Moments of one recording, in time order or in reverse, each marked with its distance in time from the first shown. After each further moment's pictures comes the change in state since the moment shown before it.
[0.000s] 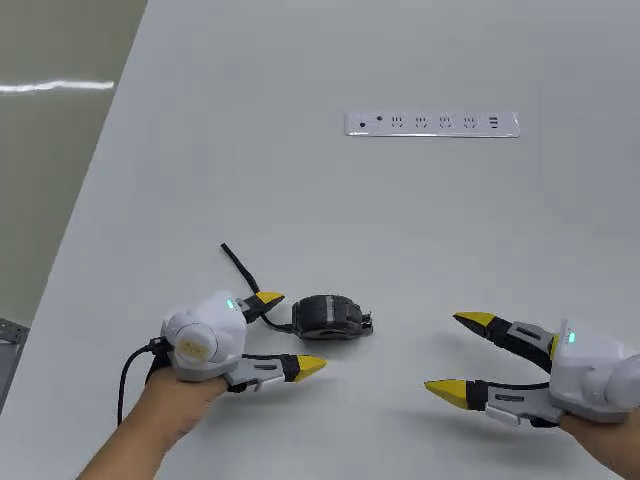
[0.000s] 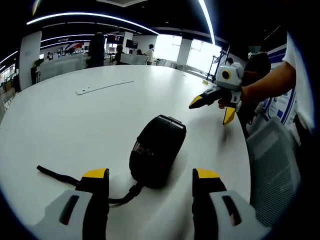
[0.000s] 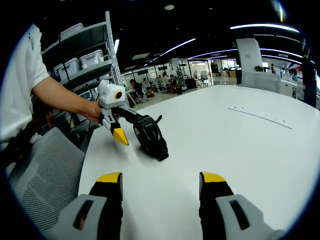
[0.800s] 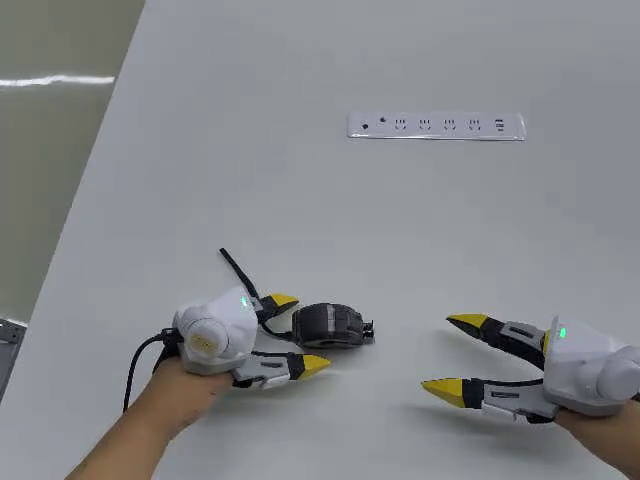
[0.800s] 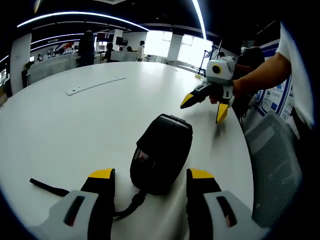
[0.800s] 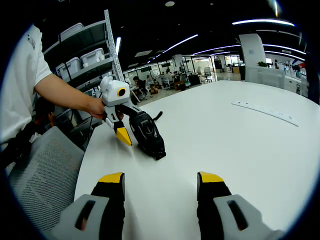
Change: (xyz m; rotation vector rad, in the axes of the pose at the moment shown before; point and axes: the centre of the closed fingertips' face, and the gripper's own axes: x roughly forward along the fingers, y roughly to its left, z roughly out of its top) left arm 0.016 0.002 0.001 0.049 0.031 -0.071; right arm 0.015 -0.008 -0.004 0.012 0.030 0.042
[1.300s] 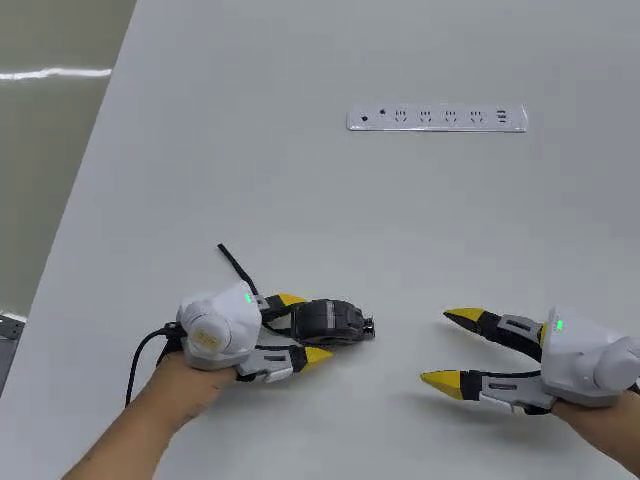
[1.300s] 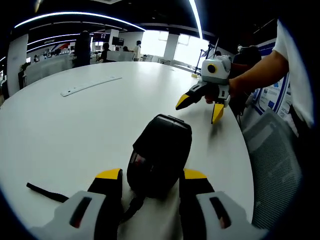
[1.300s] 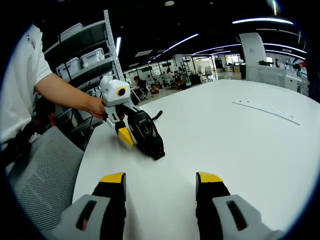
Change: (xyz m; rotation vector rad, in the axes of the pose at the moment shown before) left arm 0.005 -0.003 0.001 0.018 0.002 -0.028; right arm 0.005 -0.002 -0.002 0.005 0.001 0.009
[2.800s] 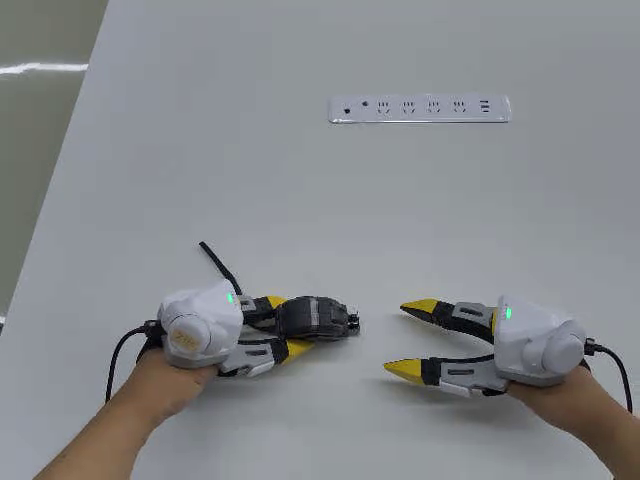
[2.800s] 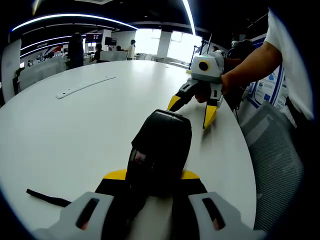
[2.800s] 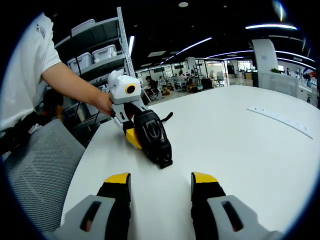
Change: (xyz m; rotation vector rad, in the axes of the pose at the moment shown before) left arm 0.003 0.001 -0.004 0.051 0.019 -0.036; right arm 0.035 0.007 0.003 -0.091 -0.018 0.087
